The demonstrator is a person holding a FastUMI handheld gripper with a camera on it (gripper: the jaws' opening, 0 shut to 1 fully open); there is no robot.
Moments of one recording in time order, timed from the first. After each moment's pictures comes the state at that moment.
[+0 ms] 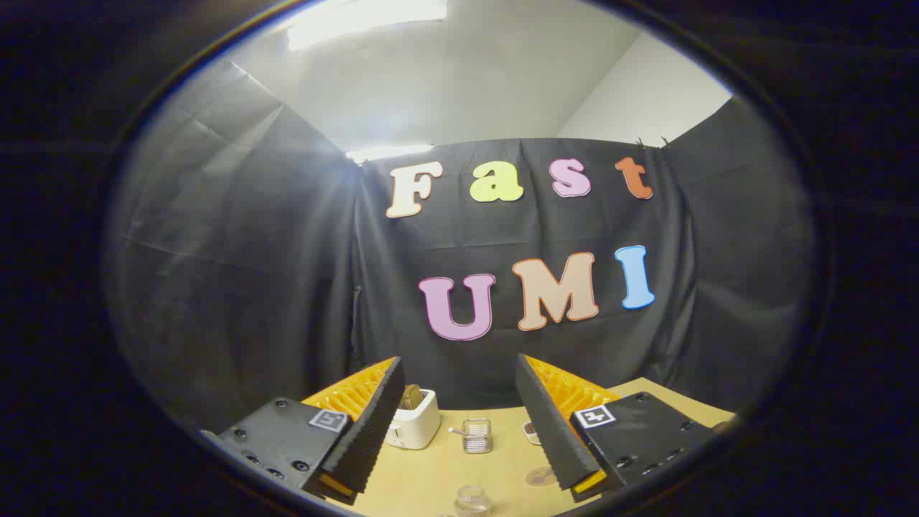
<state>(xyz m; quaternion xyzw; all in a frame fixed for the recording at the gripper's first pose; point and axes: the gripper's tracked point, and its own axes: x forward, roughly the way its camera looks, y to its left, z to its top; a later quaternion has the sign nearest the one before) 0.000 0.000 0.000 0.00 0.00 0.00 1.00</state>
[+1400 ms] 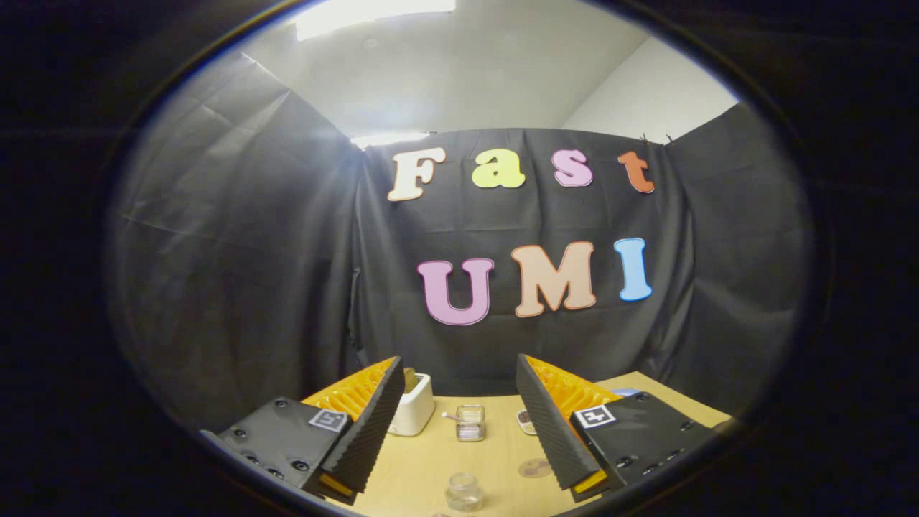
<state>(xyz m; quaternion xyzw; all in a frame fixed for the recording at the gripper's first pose) -0.009 -0.006 -0.031 -0.02 0.03 0.00 1.00</state>
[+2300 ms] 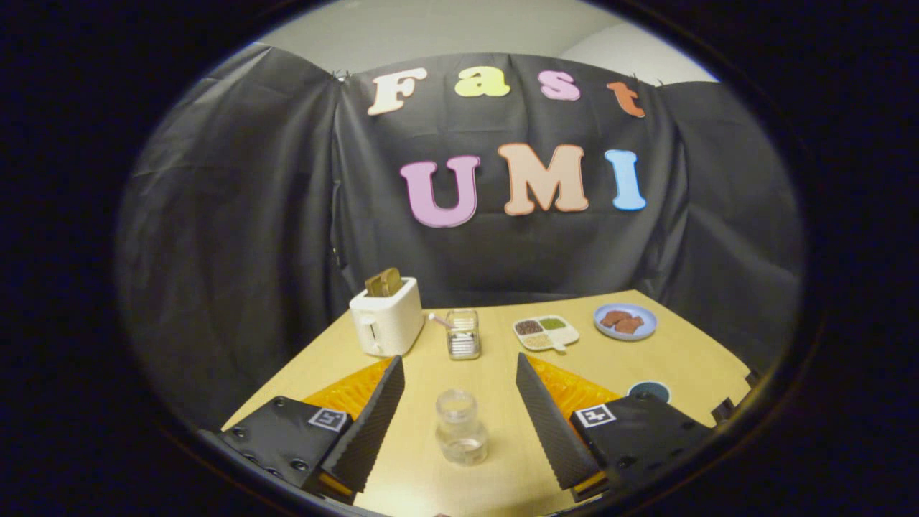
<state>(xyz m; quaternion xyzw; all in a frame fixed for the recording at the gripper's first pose) -0.030 -0.027 -0.224 -0.01 0.21 -0.03 0.98</state>
